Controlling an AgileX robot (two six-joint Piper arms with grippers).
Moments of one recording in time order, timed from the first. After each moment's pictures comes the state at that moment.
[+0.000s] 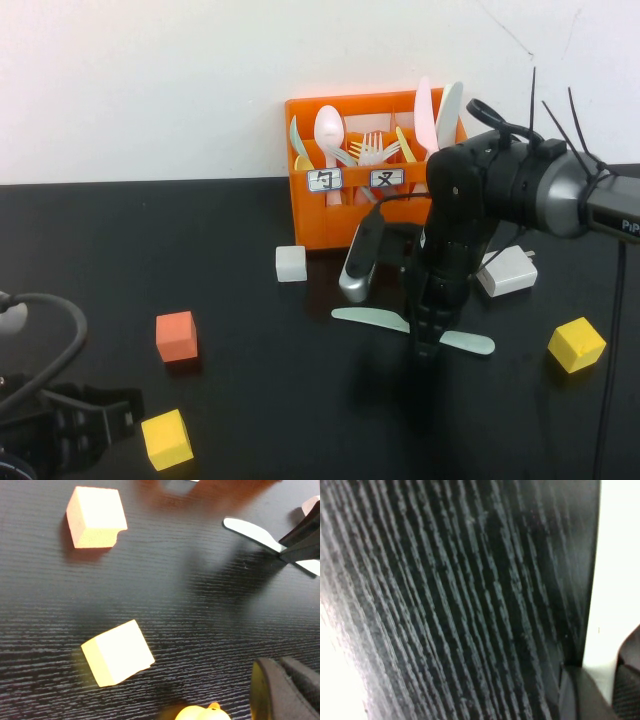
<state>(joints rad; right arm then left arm) 0.55 2.18 -1.66 0.05 1.02 -0.77 -0.07 0.83 -0.50 -0.78 0.62 0.32</state>
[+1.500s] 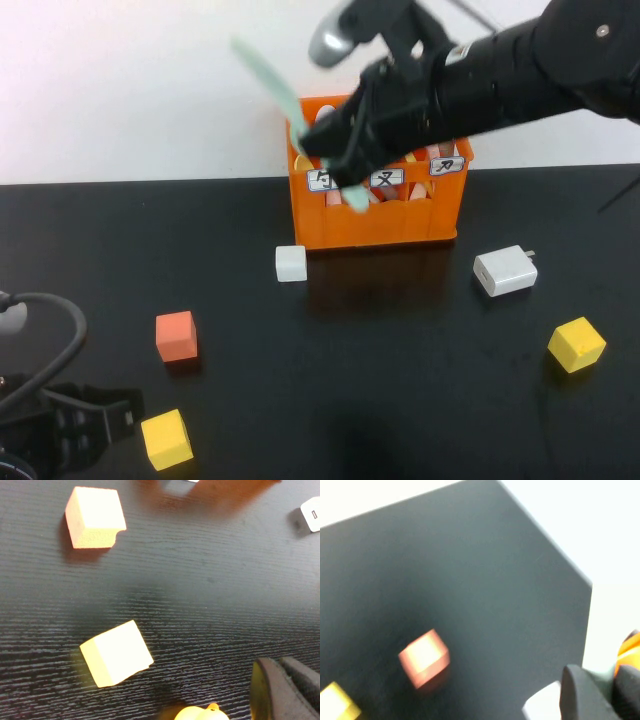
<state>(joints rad) 0.55 1.81 -1.64 0.69 0.65 -0.91 -0.07 0.83 -0.50 -0.79 0.62 0.32</state>
